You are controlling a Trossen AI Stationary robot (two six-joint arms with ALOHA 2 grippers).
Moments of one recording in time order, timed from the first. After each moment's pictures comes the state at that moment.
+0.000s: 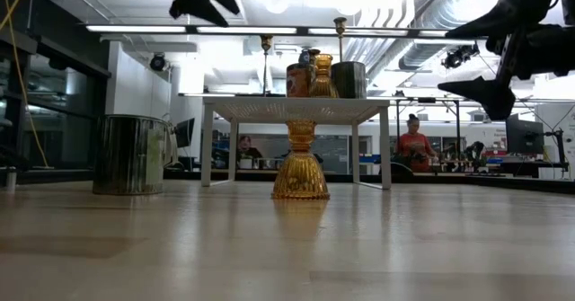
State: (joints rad) left arm 0.25 1.18 1.29 -0.70 -0.21 -0.31; right arm -0.05 0.08 0.05 0.03 0.19 0.78
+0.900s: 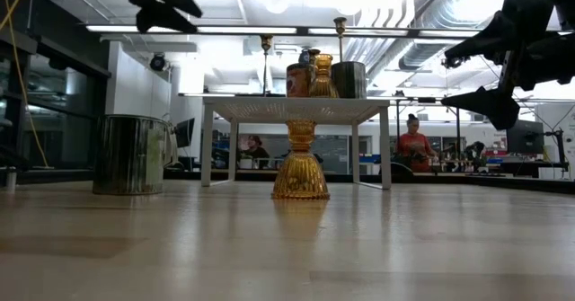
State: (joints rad) left arm 0.26 0.83 0.91 -0.52 -0.12 -0.26; right arm -0.05 0.11 0.05 -0.06 0.18 0.76
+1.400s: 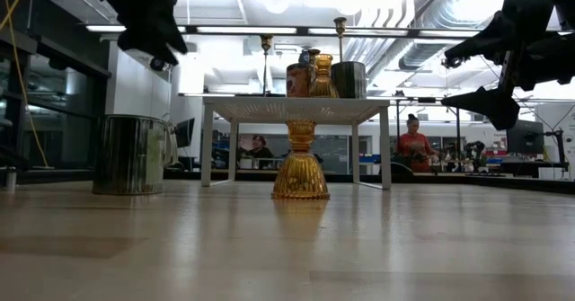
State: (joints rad) left arm 0.26 0.89 0.91 -0.72 -0.20 -0.39; right arm -0.05 0.11 0.05 -0.06 0.18 0.76
